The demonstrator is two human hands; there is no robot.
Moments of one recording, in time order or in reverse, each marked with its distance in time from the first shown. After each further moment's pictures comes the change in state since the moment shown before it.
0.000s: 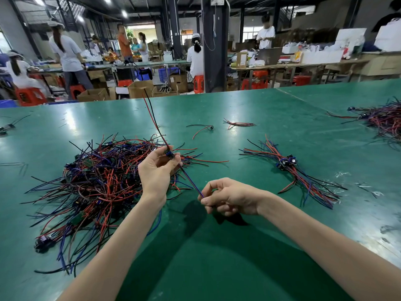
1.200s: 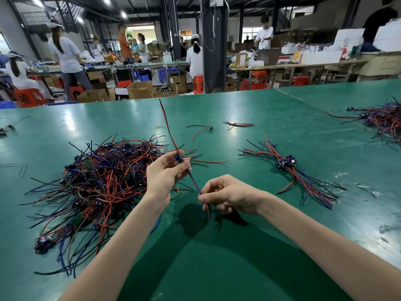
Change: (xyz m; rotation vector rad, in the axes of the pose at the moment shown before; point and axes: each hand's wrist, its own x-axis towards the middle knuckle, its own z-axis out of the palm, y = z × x) left_hand -0.004 -0.001 0.006 -0.107 -0.128 -0.197; right_hand -0.002 -0.001 0.000 -0.059 0.065 -0.093
